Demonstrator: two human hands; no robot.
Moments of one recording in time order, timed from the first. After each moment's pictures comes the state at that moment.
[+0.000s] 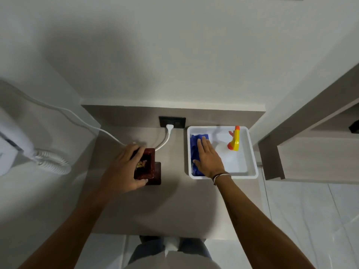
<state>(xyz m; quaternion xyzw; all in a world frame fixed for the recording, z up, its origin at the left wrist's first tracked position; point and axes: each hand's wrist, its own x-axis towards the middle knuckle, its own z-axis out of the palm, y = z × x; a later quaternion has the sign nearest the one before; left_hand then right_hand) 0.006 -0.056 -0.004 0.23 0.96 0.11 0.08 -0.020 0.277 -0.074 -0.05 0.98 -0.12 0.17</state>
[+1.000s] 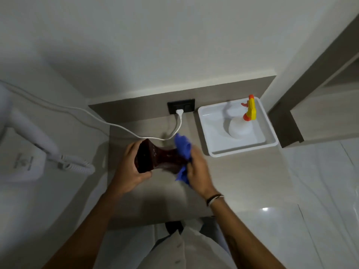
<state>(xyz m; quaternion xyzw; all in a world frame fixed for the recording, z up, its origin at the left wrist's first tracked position) 0.015 -0.120 -0.022 0.13 0.89 0.41 0.11 0.084 0.121 -0.040 0.07 0.81 -0.58 -0.04</state>
